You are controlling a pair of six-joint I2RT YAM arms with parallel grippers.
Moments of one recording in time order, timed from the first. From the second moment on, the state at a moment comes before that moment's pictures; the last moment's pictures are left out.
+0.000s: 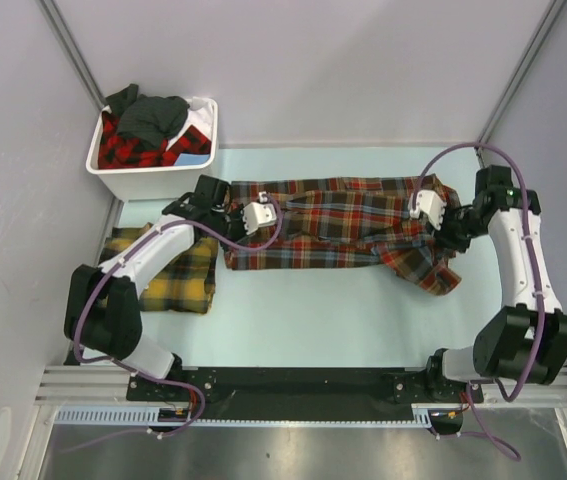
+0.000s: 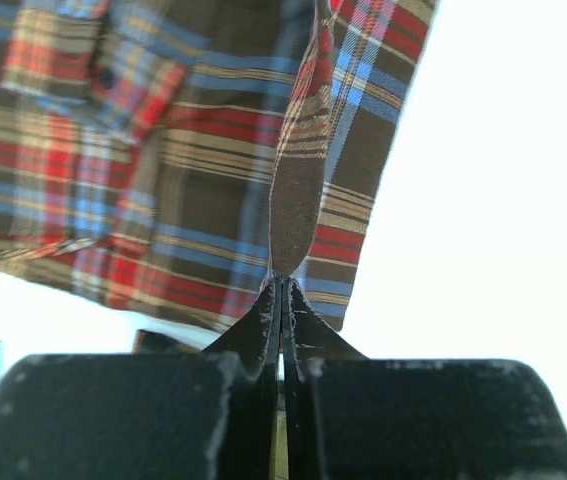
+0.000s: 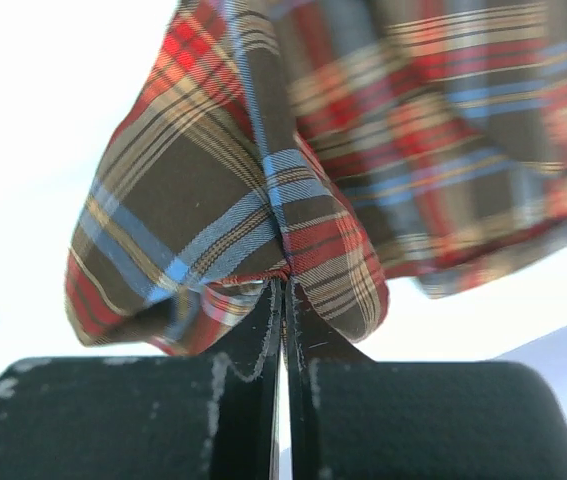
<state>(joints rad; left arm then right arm) -0.35 1.55 1.14 -0.57 0.45 0.86 -0.18 1.41 1.36 -1.19 -0.50 -1.38</state>
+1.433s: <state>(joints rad) -0.29 1.86 1.37 -0.58 0.39 0.84 -0.09 1.97 1.80 -1.07 -0.48 -1.33</state>
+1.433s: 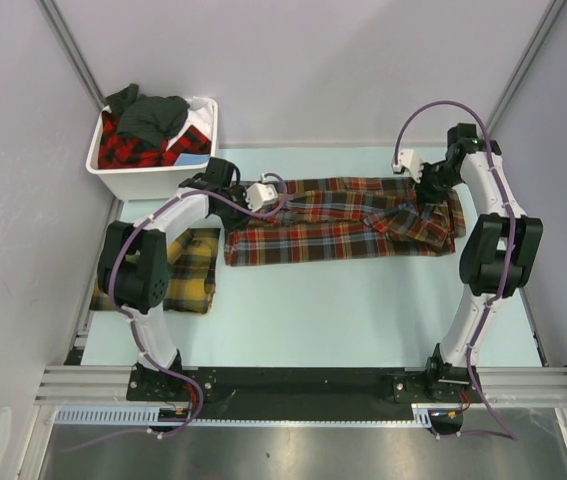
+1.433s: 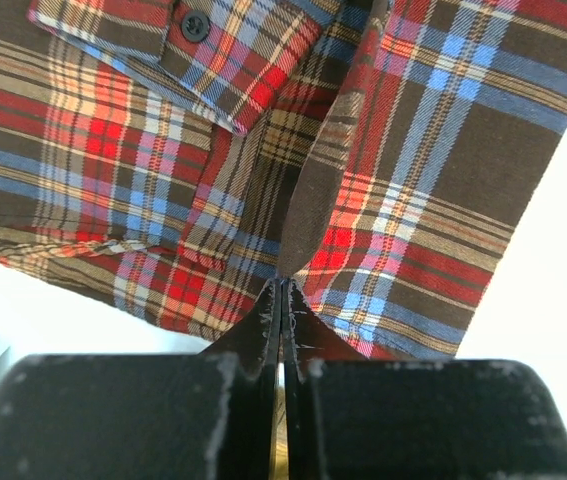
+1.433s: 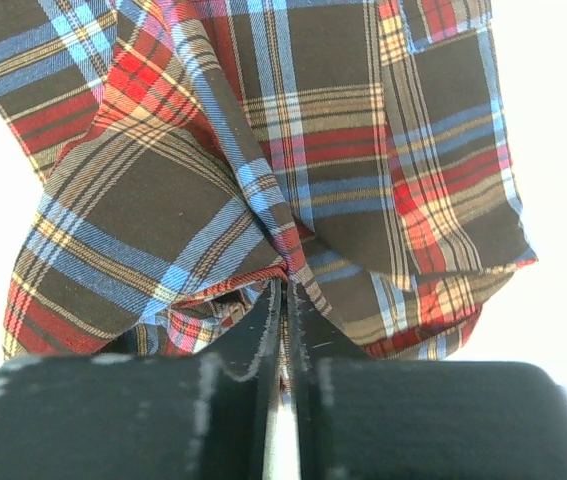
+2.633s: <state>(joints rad) -0.29 1.81 1.40 -0.59 0.50 0.58 -0.20 1.82 1.41 -0.92 -0.36 -0.98</state>
